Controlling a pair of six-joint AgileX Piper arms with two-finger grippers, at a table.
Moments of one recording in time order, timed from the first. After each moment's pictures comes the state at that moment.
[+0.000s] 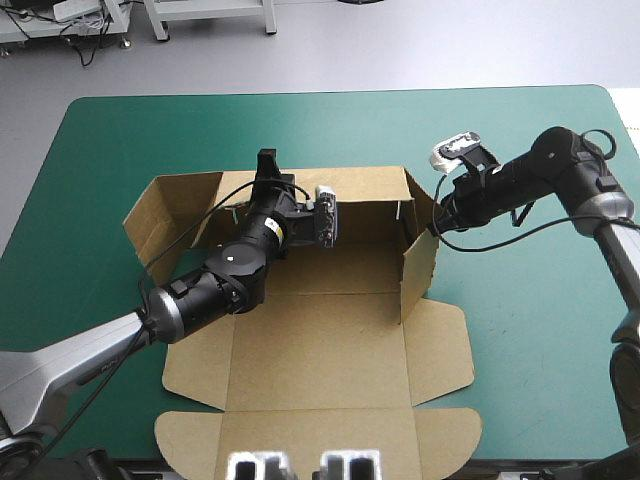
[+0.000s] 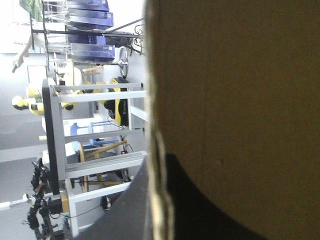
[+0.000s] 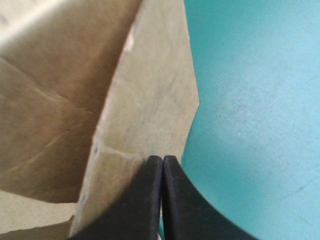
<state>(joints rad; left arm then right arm) -0.82 1.50 -1.06 1.40 0.56 -0.18 0.09 1.61 -1.39 0.59 1.12 -0.77</state>
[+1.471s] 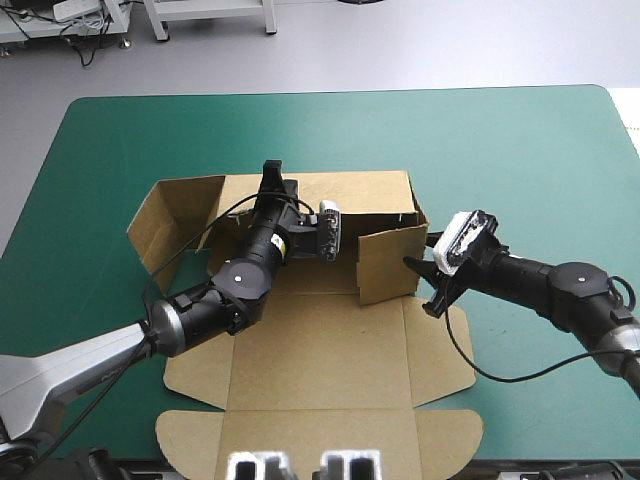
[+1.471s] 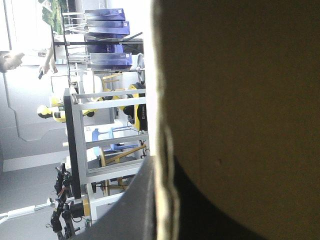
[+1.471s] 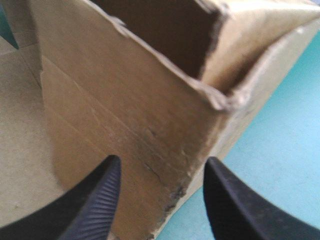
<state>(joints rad) -0.86 1.50 -0.98 1.58 0.58 -0.33 0.13 1.24 -0.67 1.41 0.60 -1.95</state>
